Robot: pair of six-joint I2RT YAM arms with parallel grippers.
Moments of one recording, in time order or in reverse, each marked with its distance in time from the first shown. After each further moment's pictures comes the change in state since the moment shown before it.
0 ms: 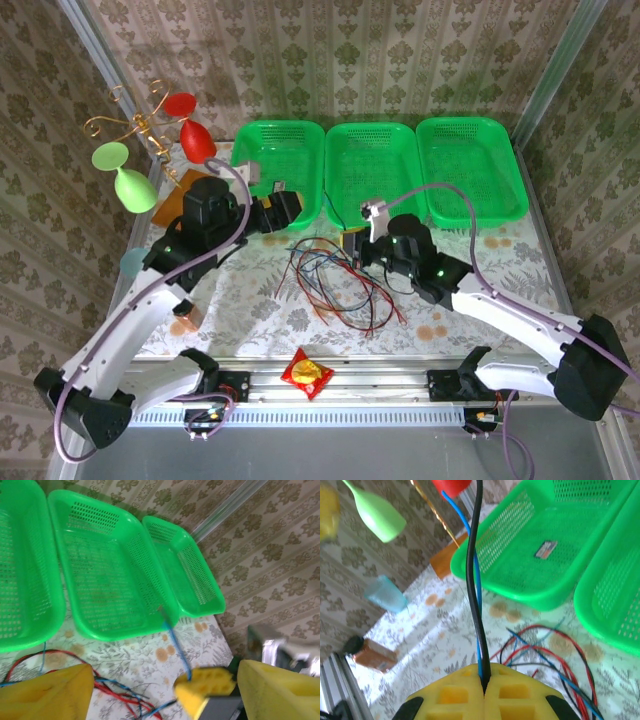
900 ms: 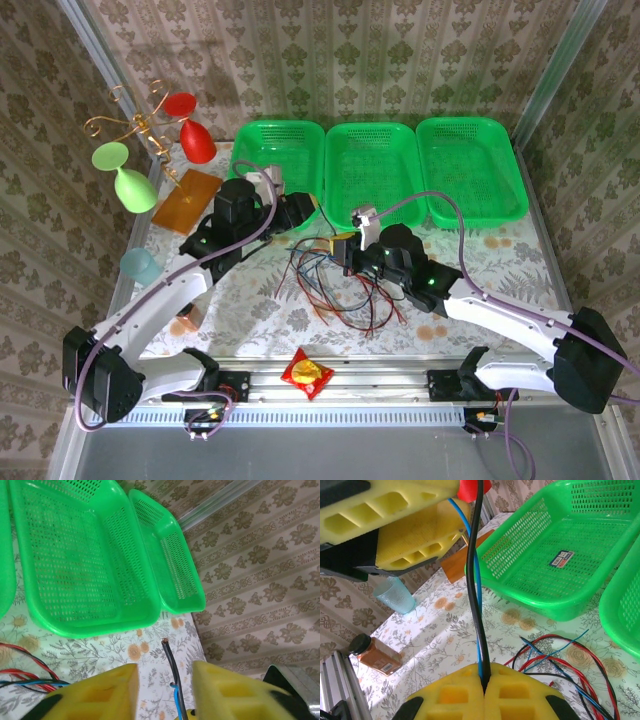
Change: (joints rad) left arm -0.021 0.134 -0.137 0.302 0.084 -0.195; right arm 0.076 0.032 -0.028 0.130 0.051 -0.016
